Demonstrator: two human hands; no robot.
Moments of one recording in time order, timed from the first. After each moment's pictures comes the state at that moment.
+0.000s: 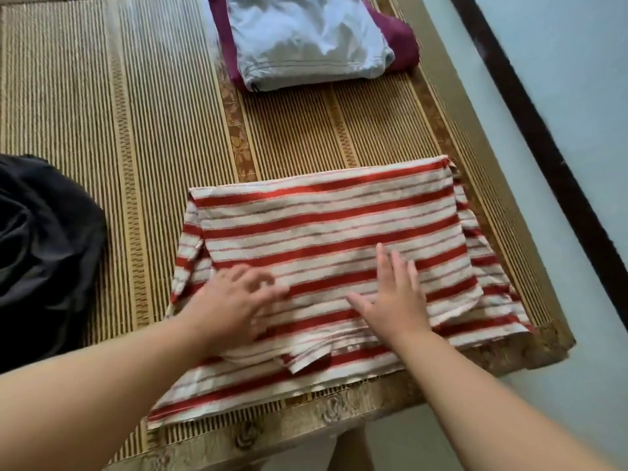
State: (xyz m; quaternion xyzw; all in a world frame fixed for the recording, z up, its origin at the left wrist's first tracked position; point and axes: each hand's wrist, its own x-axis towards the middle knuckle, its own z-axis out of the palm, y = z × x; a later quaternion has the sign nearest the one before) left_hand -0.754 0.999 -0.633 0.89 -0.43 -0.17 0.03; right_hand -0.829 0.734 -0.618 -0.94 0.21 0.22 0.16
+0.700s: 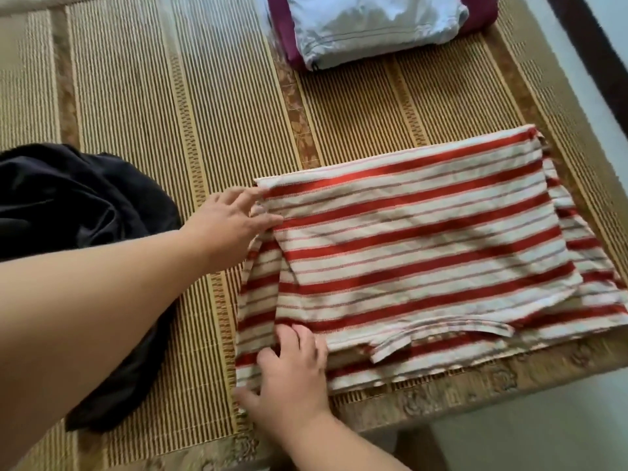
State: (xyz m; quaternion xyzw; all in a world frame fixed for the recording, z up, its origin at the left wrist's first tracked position) left_hand -0.645 1.077 -0.608 0.90 -0.36 -0.22 -0.09; right_hand -0.865 0.986 -0.625 -0.92 0.02 0.27 0.28
